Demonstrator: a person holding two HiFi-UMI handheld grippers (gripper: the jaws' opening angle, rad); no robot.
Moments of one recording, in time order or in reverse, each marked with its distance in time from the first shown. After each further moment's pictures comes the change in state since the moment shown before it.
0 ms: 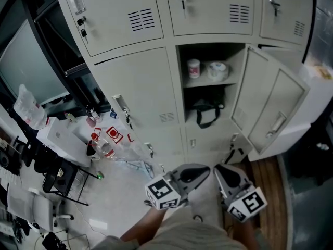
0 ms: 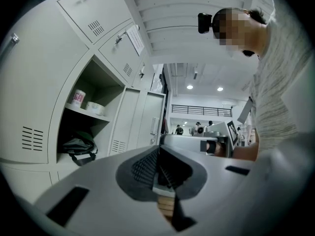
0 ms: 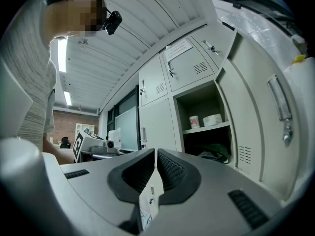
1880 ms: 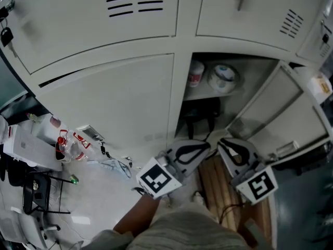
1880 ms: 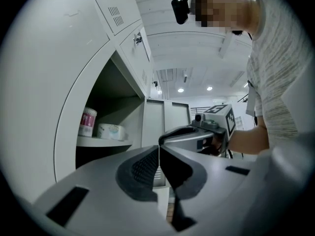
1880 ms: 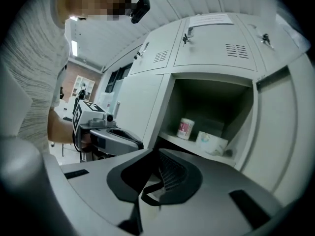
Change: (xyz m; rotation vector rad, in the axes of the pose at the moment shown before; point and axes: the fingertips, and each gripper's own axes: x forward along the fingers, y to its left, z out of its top) left arm 0.048 0.178 0.081 0.130 -0.109 -0.050; right arm 0.159 -0.109 0.068 -0.389 0.238 -0.053
